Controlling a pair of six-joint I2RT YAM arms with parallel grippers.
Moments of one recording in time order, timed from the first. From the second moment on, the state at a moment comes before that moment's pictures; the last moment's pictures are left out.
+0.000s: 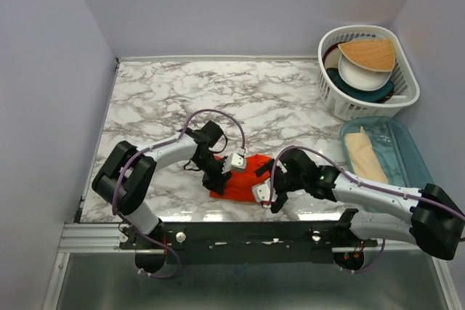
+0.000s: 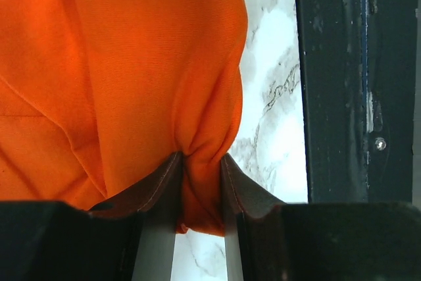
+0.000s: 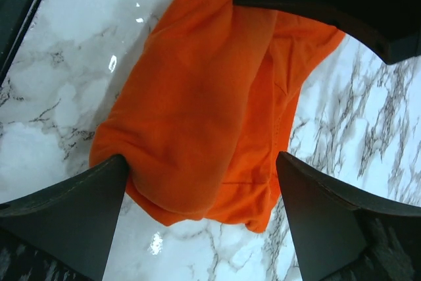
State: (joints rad) left arm -0.62 1.61 0.88 -0.75 0.80 0.92; right arm 0.89 1.13 0.53 -0.18 -0.44 -1.15
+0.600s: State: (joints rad) left arm -0.59 1.62 0.89 -0.71 0.81 0.78; right arm 0.95 0.99 0.55 -0.27 -0.37 -1.04
